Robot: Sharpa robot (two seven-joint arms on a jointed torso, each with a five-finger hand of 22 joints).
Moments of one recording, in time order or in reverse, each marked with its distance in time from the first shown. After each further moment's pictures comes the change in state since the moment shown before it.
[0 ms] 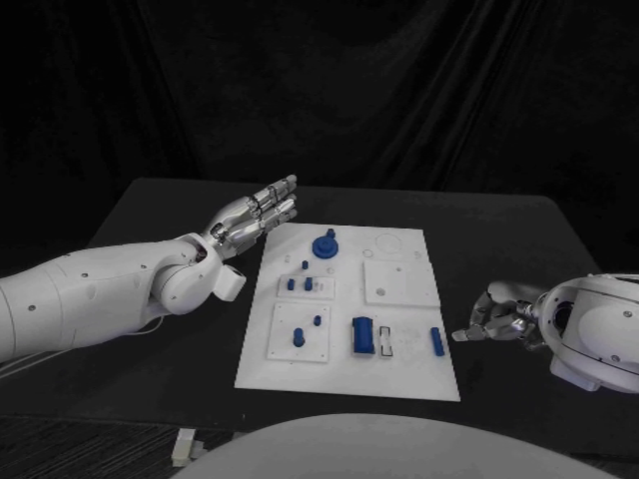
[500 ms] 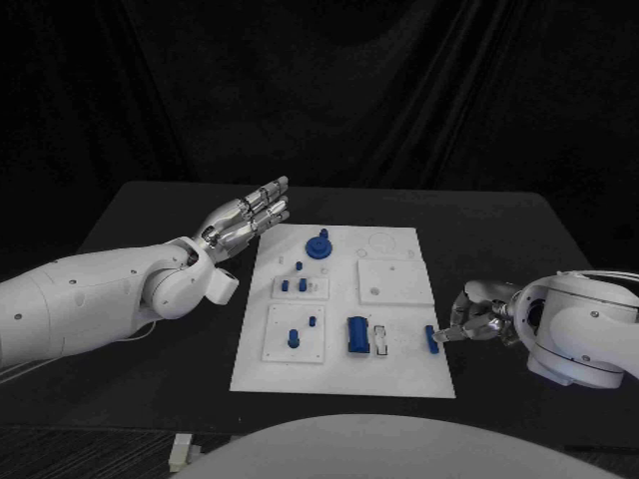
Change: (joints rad) left arm -0.001 -0.002 0.000 0.001 0.000 0.001 -0.002; left_hand 0.004 0.004 0.006 -0.006 0.008 0.000 0.000 0.000 0.000 0.000 0.005 0.000 0.000 0.000 0.000 0.000 0.000 0.000 0.000 0.000 0.000 -0.001; right arm -0.019 0.052 0.000 0.006 -0.049 -0.004 -0.006; right_hand -0.015 -0.004 -0.006 0.006 -0.040 0.041 -0.014 0.026 0.045 0.000 -0.015 0.000 0.000 -0.002 -0.010 0.000 0.000 0.000 0.000 -0.007 -0.007 0.000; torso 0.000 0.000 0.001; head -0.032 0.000
